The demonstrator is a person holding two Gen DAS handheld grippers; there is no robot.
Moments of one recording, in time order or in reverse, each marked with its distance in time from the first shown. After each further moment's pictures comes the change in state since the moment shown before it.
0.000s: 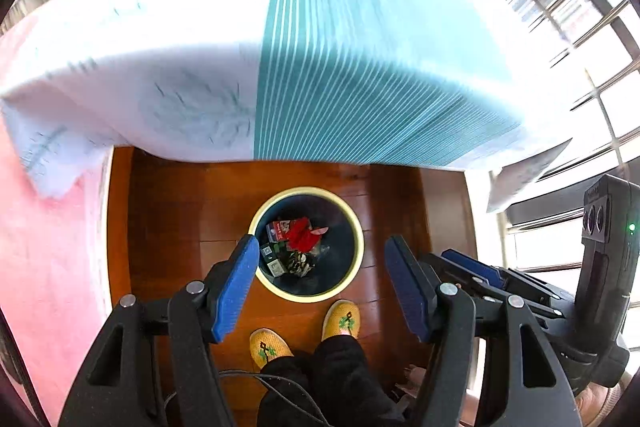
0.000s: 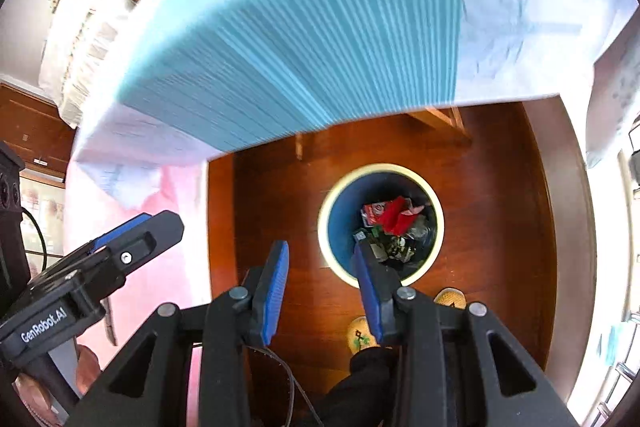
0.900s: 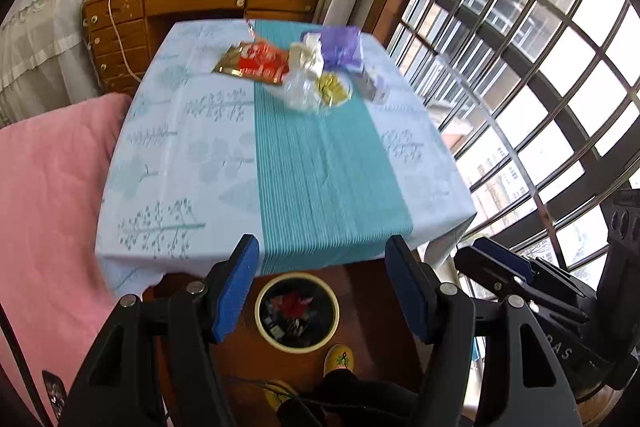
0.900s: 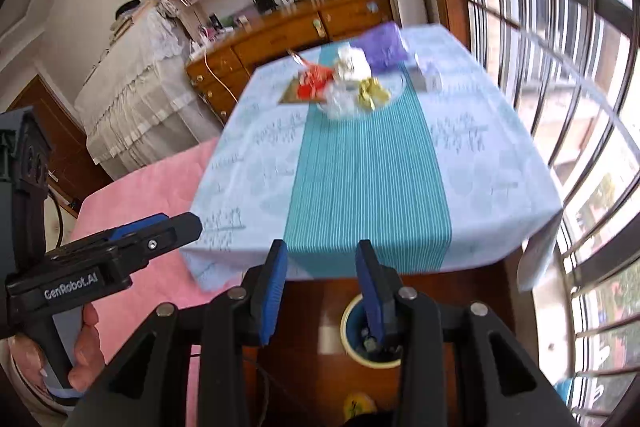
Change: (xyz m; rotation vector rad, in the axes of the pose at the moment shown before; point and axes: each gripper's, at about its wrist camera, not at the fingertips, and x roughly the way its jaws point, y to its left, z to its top) left arm -0.202 -0.024 0.078 0.144 -0.252 -0.076; right arm -0.212 0.115 0.033 -0.161 -0.400 -0.039
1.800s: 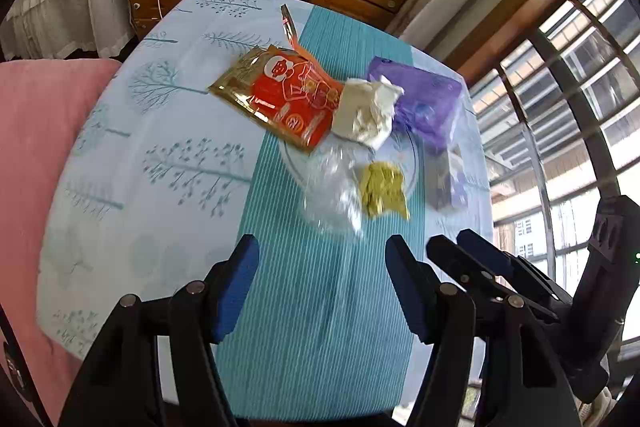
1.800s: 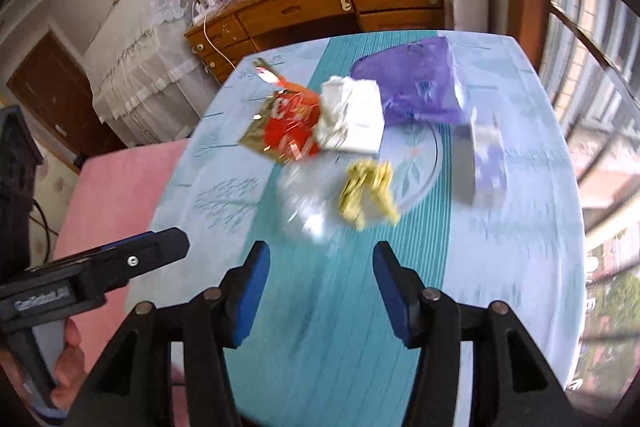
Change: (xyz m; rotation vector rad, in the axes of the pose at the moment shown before) left arm 0.200 0.042 0.190 -0.353 0.102 0.106; right arm 0.213 -0.074 0.219 -0.161 0.198 0.087
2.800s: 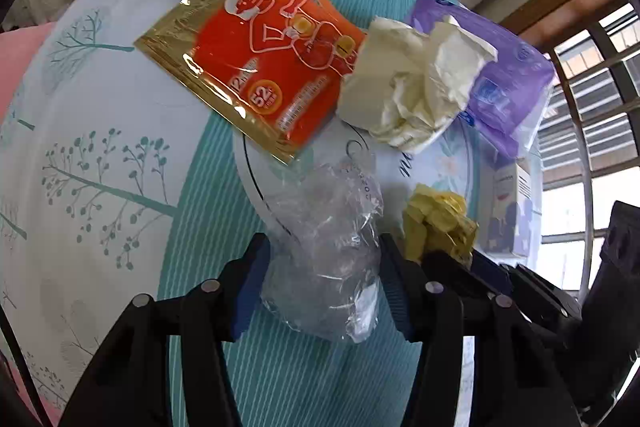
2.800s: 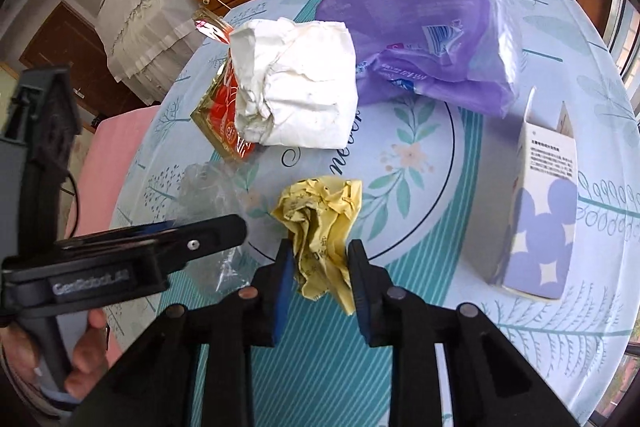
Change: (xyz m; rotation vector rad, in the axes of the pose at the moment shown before) left arm 0.151 -0.018 0.030 -0.067 0.151 0.057; right arm 0.103 -0.070 0.029 -0.043 0.174 0.128
